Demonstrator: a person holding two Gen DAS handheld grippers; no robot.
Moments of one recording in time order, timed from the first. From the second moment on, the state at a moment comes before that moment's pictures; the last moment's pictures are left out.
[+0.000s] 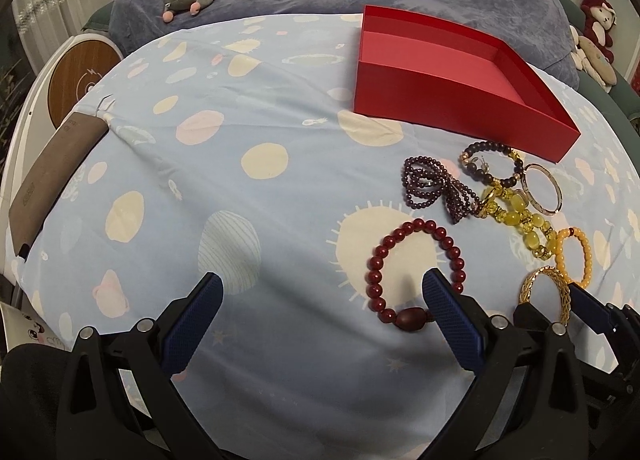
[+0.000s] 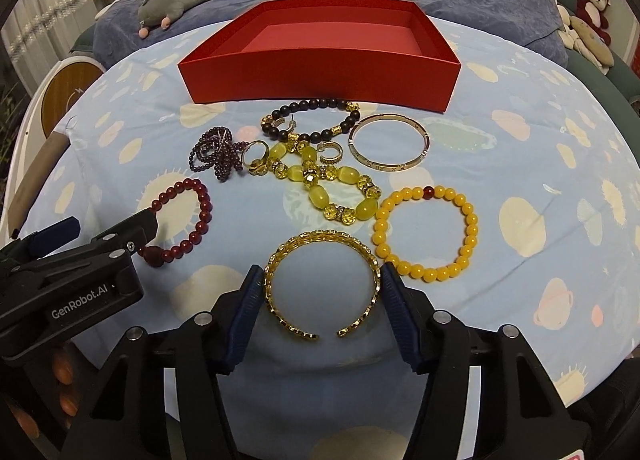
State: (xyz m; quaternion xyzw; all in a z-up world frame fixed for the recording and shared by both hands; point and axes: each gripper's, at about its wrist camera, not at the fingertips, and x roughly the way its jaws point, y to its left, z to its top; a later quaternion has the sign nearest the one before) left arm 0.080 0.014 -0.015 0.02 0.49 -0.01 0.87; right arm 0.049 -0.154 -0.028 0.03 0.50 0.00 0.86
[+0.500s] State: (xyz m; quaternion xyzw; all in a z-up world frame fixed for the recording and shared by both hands) left arm 0.093 0.004 -0.022 0.02 0.50 -0.03 0.87; right arm 0.038 -0.181 -0.008 0.06 0.49 -0.02 0.87
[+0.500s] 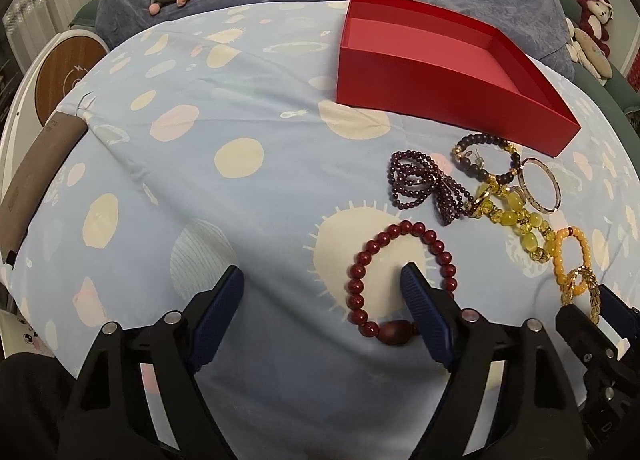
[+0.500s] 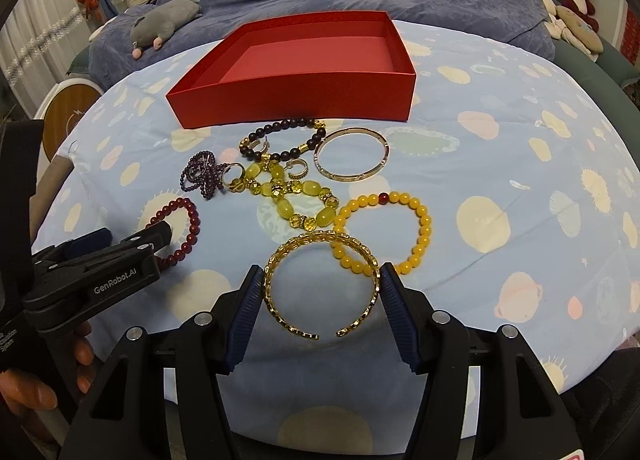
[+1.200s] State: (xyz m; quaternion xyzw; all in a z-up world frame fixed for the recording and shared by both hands) left arm 0.083 0.005 0.000 0.02 0.49 -0.08 0.87; right arm 0.030 -0.184 0.011 0.07 0.48 -0.01 0.88
